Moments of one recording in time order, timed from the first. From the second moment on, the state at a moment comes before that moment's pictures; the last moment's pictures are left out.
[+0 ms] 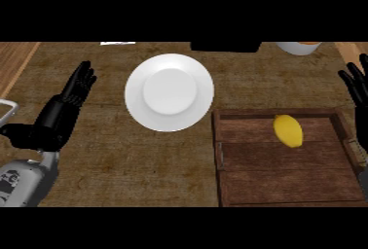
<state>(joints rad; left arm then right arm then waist) -0.27 0.48 -0.23 -1.53 0.29 0.16 -0.07 -0.18 -0.48 -0.03 -1.61 -0.43 -0.27 -0.07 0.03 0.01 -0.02</state>
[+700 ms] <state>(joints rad) -0.10 0.44 -0.20 -1.35 0.28 0.15 -0.14 -0.34 -0.32 0.25 -1.49 -0.06 -0.60 0.09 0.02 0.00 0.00</state>
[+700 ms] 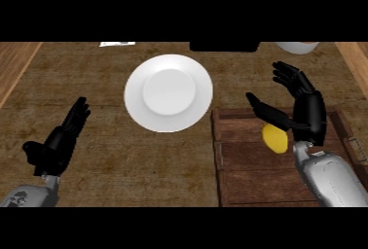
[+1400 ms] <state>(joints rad) -0.08 0.40 -0.15 -1.28 0.25 0.12 -0.18 -0.15 -0.46 0.36 -1.80 0.37 -0.67 0.50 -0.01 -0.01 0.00</state>
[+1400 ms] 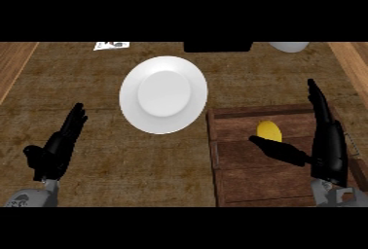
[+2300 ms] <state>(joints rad) -0.07 0.37 -0.12 -1.30 0.22 0.08 -0.17 -0.24 -0.63 0.32 -1.90 0.29 -0.11 1.02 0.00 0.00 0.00</state>
